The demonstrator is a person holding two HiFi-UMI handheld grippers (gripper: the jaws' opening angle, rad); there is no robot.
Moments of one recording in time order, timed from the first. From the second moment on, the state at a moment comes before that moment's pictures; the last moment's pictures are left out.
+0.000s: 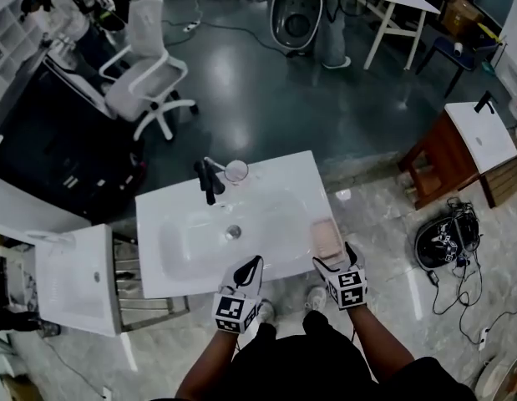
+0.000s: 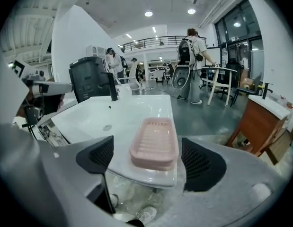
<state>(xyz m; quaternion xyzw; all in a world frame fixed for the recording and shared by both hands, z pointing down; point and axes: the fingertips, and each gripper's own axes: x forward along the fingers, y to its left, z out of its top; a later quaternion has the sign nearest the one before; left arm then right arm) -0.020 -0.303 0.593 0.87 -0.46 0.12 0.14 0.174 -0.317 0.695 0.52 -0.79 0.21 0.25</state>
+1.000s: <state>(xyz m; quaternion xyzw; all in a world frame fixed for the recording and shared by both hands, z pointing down) -0.054 -0.275 0.604 0.83 -0.52 0.12 0.15 0.177 -0.341 0.727 0.51 -0.79 0.20 0.28</state>
